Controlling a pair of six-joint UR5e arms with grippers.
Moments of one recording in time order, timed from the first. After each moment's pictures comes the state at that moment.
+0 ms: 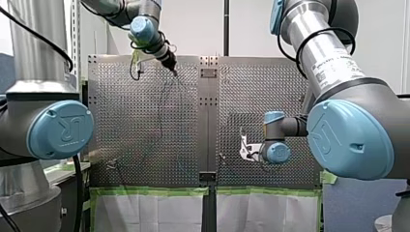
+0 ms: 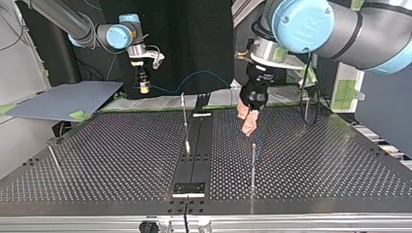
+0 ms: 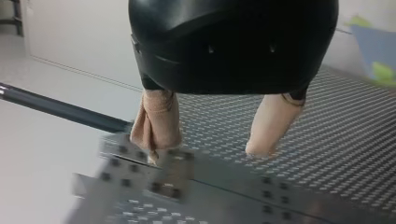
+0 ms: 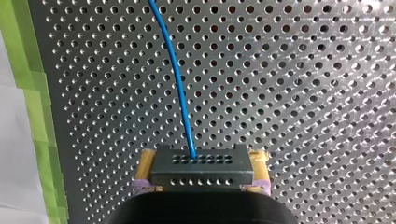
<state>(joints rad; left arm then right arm) -0.36 -1.50 -1.68 -3.30 -1.68 -1.79 1.98 -0.87 1.89 -0.87 1.53 1.58</state>
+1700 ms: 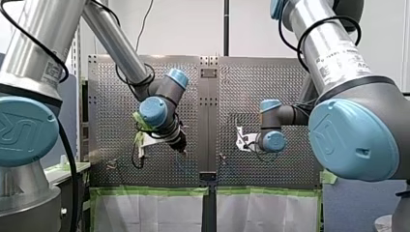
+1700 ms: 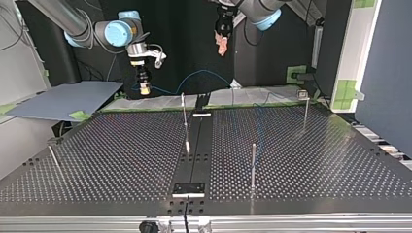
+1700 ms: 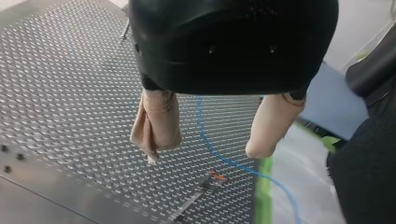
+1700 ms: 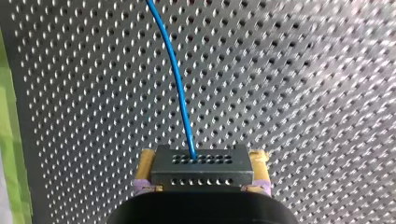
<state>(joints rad) -0.77 -1.84 -2.18 -2.80 -2.05 -2.13 2.02 -0.97 1.91 -0.81 1.57 1.52</state>
